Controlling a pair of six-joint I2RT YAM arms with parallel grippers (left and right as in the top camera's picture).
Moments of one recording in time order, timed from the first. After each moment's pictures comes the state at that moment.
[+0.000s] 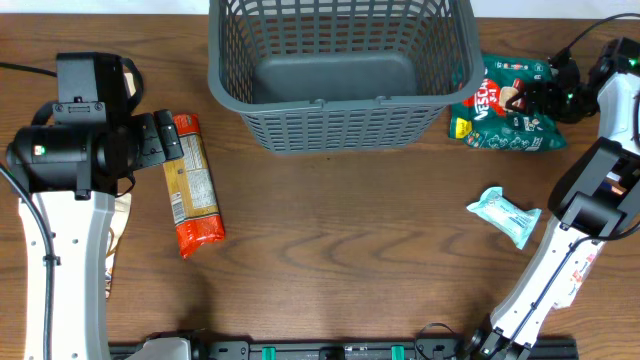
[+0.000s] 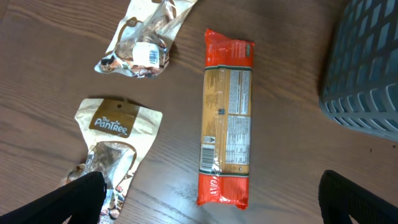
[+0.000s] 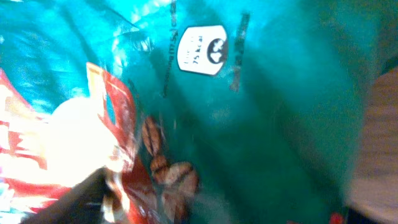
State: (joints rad) left arm 0.03 1.36 1.59 -1.29 -0.18 -0.22; right arm -0.47 2.54 2.23 -1.08 -0.45 -0.35
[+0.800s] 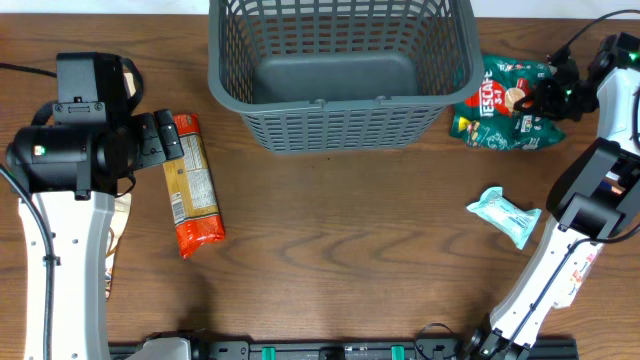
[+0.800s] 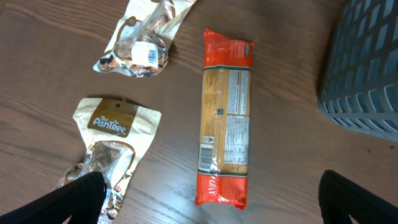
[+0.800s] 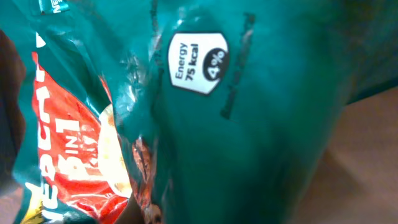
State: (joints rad) left arm 0.03 1.36 1.59 -1.29 -0.18 -0.22; right arm -0.46 2.48 2.23 -1.16 -0.39 -0.28
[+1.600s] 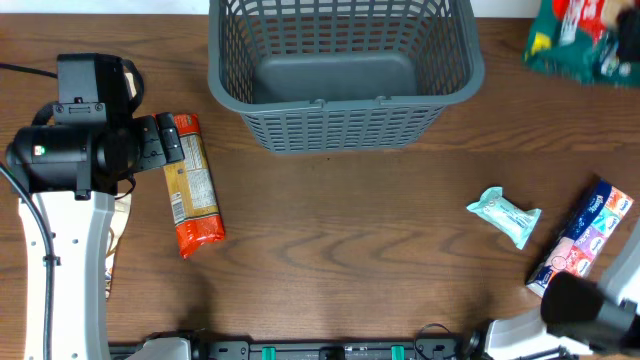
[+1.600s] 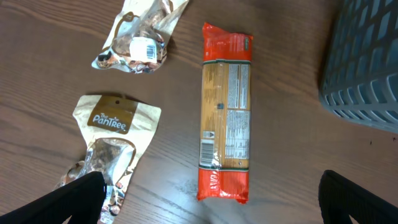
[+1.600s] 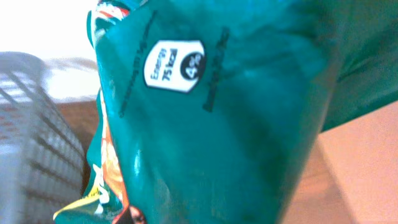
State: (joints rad) left arm 0.03 1.36 1.59 -1.31 -0.17 -0.20; right arm -0.36 1.70 2.19 -1.01 -0.15 -0.17
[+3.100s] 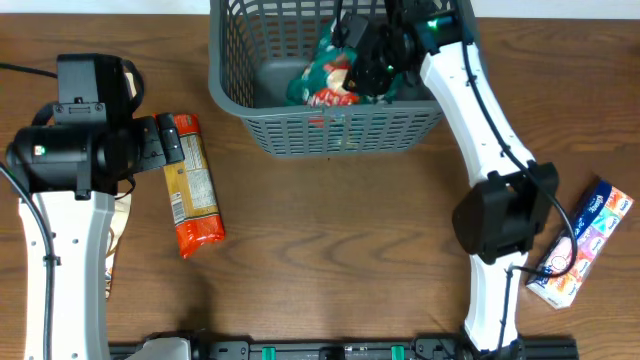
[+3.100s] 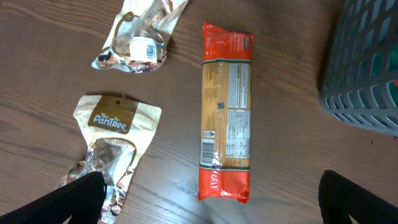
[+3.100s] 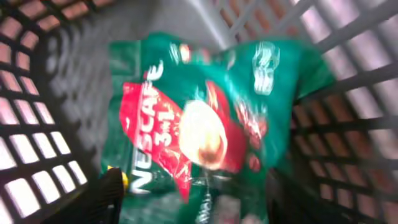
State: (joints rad) left arm 0.03 1.36 1.59 -1.31 -0.17 -0.20; right arm 0.30 2.18 2.19 -1.05 -0.30 -0.70
